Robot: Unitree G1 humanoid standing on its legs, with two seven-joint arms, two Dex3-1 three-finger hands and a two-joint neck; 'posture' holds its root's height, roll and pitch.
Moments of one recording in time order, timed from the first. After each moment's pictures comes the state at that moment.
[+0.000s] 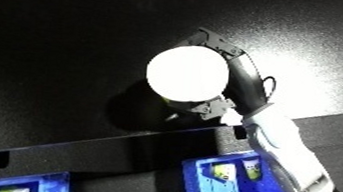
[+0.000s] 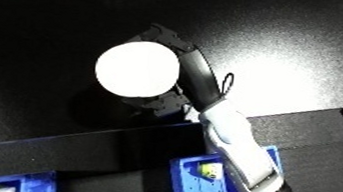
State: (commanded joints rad) left arm -0.22 0.37 -0.31 1.17 -0.39 -0.15 -0.19; right arm -0.69 -0.59 0.27 0.03 0.56 0.00 -0.04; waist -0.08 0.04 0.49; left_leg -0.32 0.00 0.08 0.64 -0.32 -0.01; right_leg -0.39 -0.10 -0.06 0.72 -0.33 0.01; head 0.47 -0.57
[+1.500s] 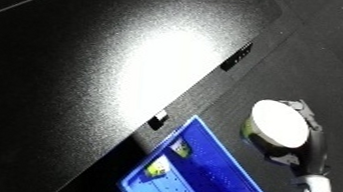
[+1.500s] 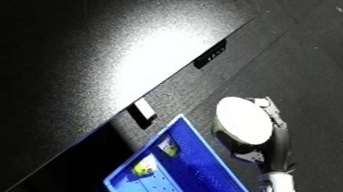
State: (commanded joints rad) left arm -0.11 0.30 -0.18 1.20 -0.51 -0.26 -0.22; right arm 0.04 -0.63 -0.27 0.27 0.70 -0.48 -0.13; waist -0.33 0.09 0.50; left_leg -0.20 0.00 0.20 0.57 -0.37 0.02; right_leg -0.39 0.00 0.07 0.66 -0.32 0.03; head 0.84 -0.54
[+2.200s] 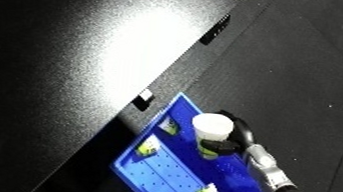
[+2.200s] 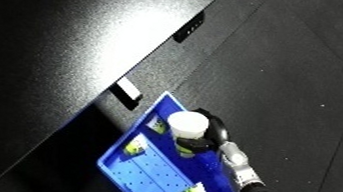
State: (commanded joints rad) left arm -0.16 0.32 -0.27 1.20 -0.47 -0.20 -0.23; right arm -0.16 -0.67 -0.06 0.93 0.76 -0.26 0.11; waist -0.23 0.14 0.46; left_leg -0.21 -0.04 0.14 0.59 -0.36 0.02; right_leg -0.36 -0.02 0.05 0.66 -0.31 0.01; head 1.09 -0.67
